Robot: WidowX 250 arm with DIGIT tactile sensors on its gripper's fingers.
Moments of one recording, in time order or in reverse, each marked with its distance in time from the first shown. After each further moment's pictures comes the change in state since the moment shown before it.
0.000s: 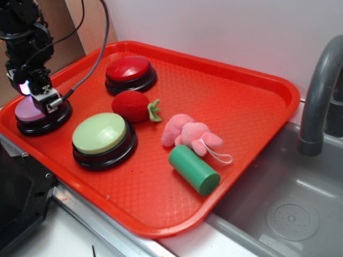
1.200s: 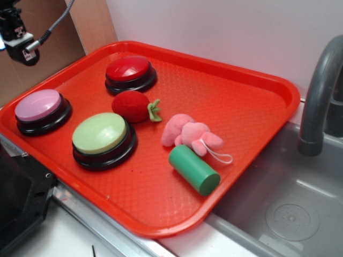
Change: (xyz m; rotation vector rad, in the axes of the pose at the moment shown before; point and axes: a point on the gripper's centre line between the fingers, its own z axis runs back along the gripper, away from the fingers) arm -0.007 0.007 0.083 -0.015 -0.071 0.108
